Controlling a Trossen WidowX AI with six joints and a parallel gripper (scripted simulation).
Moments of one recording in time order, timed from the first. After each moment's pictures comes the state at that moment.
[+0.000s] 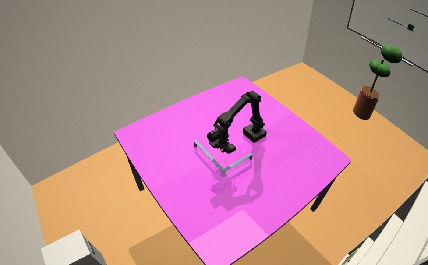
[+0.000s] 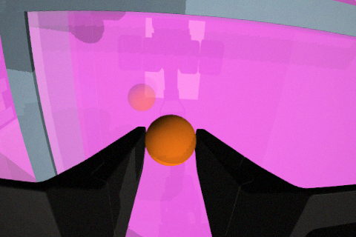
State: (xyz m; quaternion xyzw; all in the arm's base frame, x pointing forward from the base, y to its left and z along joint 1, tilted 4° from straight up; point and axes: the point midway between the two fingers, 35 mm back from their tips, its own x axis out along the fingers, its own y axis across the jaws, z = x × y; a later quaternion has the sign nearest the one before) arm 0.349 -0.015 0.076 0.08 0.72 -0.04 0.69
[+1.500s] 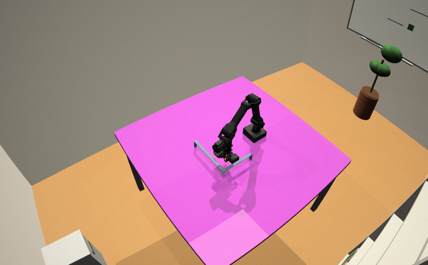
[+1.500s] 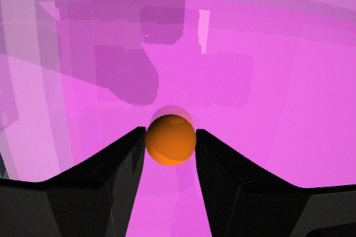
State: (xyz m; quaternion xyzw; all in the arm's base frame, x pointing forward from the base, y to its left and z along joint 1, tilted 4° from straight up) arm 0.343 0.017 0.006 0.07 0.71 -0.04 0.70
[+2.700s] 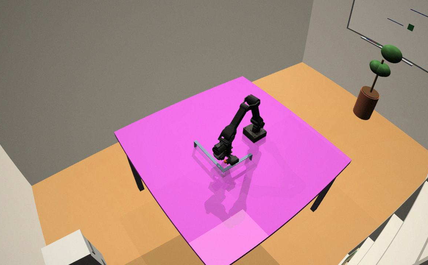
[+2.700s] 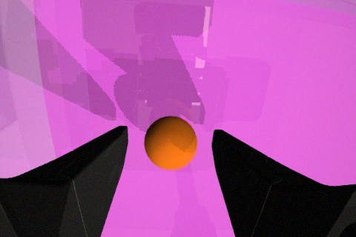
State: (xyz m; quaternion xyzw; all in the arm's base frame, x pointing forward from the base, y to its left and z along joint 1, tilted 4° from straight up) arm 0.342 0.018 -0.013 0.07 0.71 -0.04 0.70
